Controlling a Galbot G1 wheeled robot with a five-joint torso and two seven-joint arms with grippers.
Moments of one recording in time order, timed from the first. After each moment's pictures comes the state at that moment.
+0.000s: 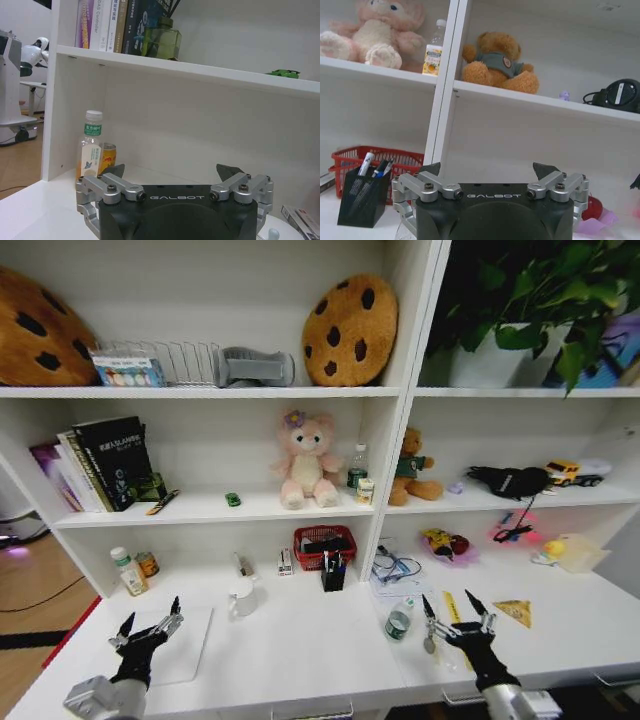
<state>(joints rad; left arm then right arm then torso) 1.87 -1.27 -0.79 -2.29 -0.59 0.04 -0.32 -1.96 1.05 0.73 2.15 0.33 0.29 0.15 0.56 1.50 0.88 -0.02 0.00</state>
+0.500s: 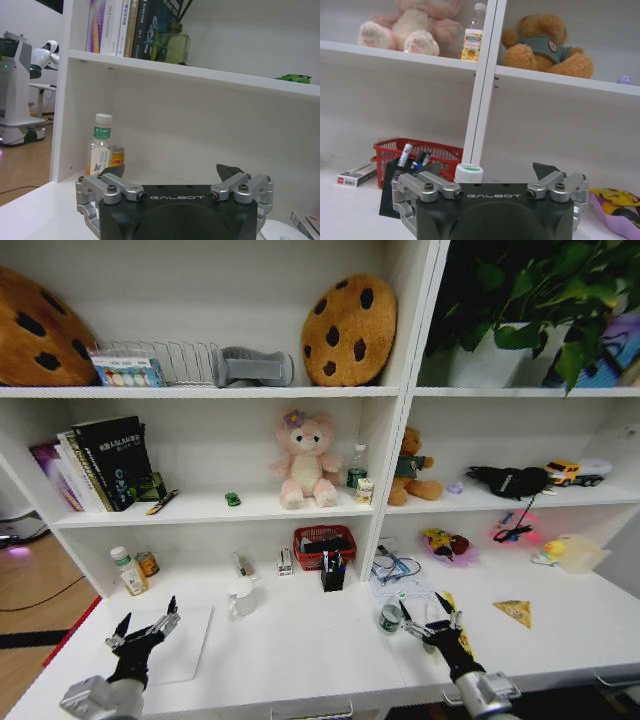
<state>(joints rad) 1.89 -1.29 -0.81 -2.30 -0.59 0.03 -0.32 -1.81 0.98 0.59 2.08 0.34 0.25 0.10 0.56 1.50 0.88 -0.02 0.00</state>
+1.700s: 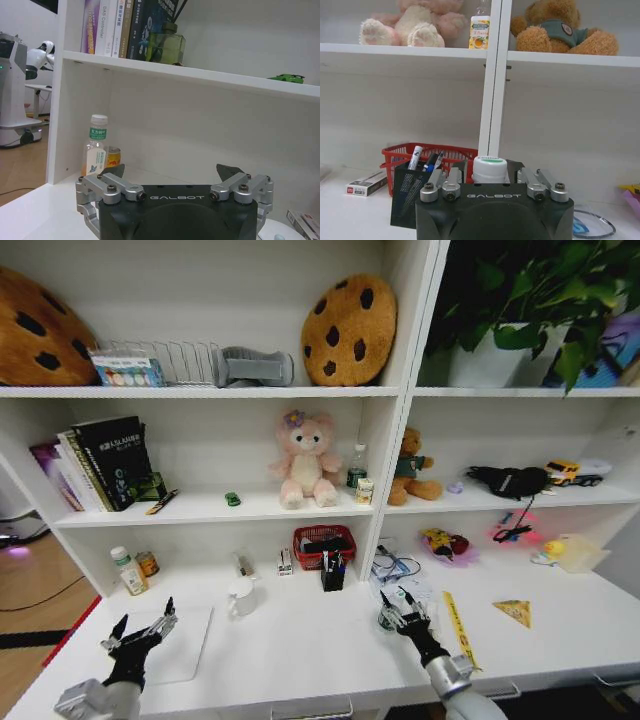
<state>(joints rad) 1.88 -1.27 -0.80 -2.30 -0.59 0.04 -0.33 -1.62 0.99 0.46 1.93 0.38 0.28 0.06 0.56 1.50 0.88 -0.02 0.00</state>
